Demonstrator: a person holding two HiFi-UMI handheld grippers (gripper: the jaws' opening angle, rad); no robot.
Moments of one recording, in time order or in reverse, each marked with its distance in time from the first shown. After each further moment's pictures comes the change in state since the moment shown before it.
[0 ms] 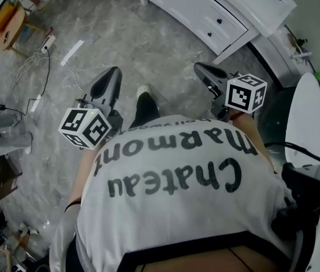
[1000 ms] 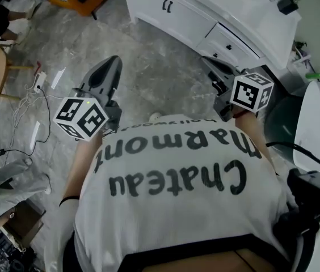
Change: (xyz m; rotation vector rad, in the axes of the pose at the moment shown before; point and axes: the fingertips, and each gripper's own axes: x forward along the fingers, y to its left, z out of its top) left arm 0.206 0.192 0.139 0.000 0.068 -0.223; right arm 0.172 -0.091 0.176 0.094 -0.125 -0.201
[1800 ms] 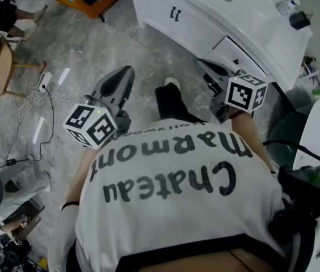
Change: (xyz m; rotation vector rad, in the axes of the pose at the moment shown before) left arm 0.047 -0.001 -0.005 -0.045 0.033 -0.006; right arm 0.057 -0.036 0.023 0.000 0.030 0.078
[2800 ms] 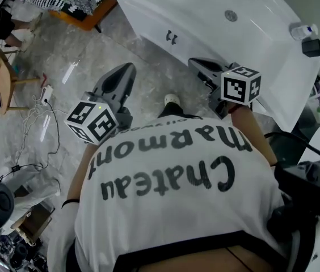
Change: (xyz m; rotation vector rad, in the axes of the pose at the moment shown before) left arm 0.192 0.081 0.068 -0.024 0.071 0.032; right arm 0.106 -0.138 0.109 0.021 0.121 0.092
